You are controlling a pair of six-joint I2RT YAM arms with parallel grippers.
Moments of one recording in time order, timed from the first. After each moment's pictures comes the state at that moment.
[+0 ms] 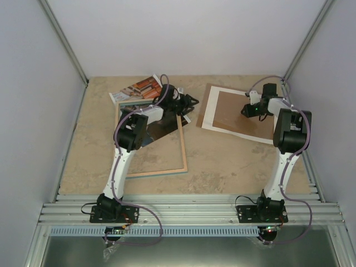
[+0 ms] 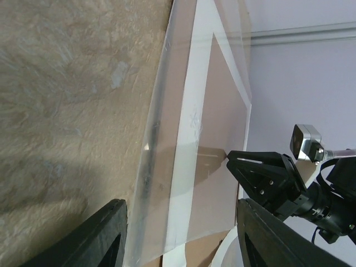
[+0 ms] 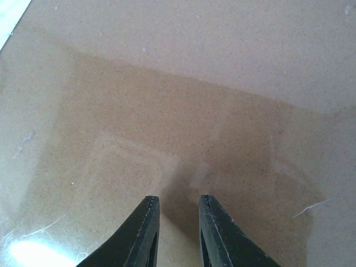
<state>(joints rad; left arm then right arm) -0.40 2.50 1.79 0.20 0.73 -1.07 -0.11 2.18 1.54 -0.47 -0.40 -0.31</state>
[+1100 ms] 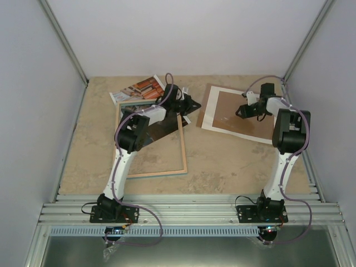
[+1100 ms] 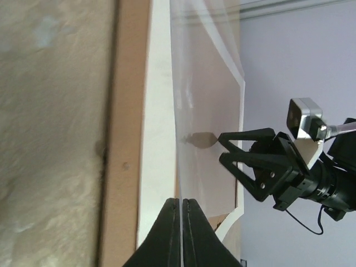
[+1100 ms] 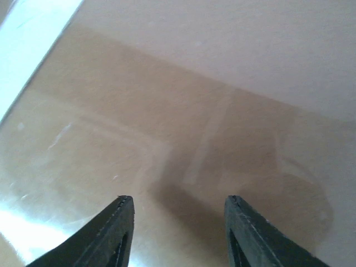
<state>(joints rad) -0.43 2.48 1.76 0.22 0.75 -1.04 -0.09 2.18 1.54 -0.49 -0.46 -0.34</state>
